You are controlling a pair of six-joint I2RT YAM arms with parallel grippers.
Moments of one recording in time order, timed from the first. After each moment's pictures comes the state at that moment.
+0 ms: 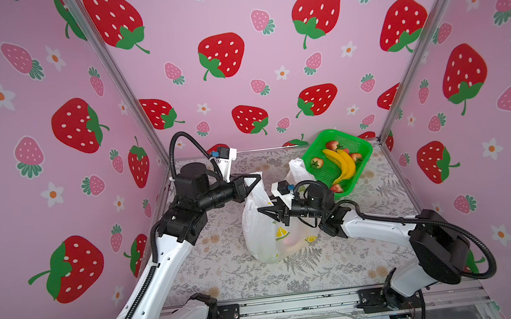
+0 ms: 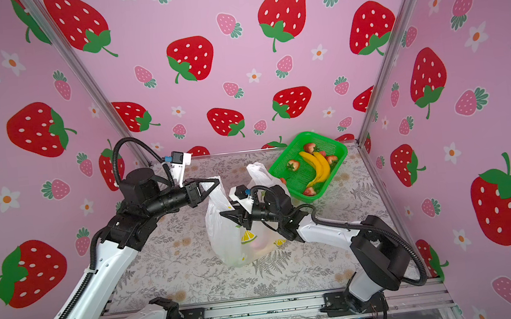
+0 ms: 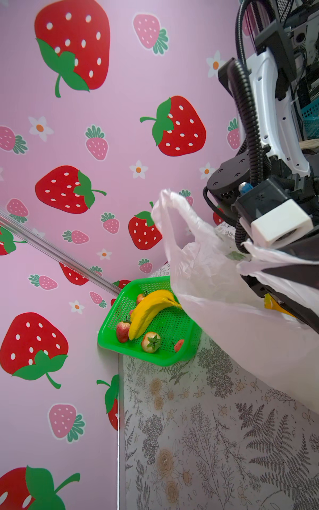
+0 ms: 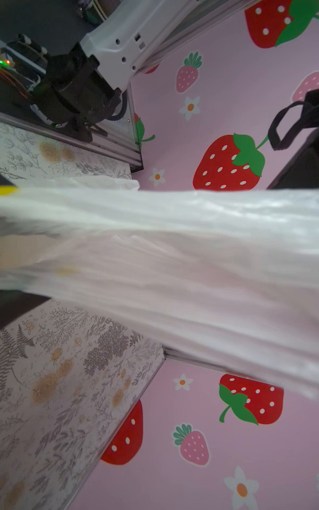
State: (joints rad) left arm -0.35 1.09 1.22 -0.38 0.65 -0.47; right arm 0.92 1.54 0.88 0.64 -0.55 0.03
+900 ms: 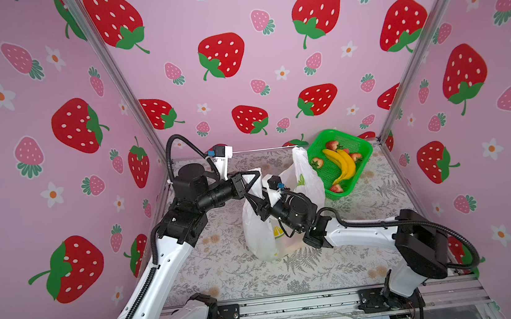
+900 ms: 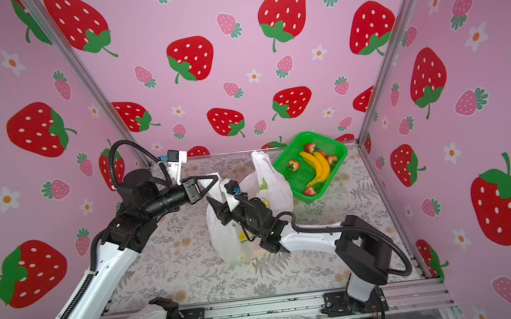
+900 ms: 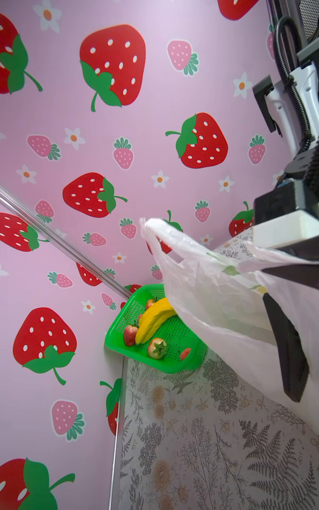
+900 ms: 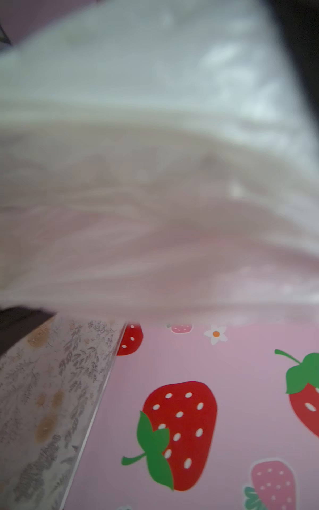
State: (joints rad) left arm -0.35 1.07 1.20 -0.30 0.63 -0.61; right arm 1.15 1.67 0.97 0.83 0.23 0.15
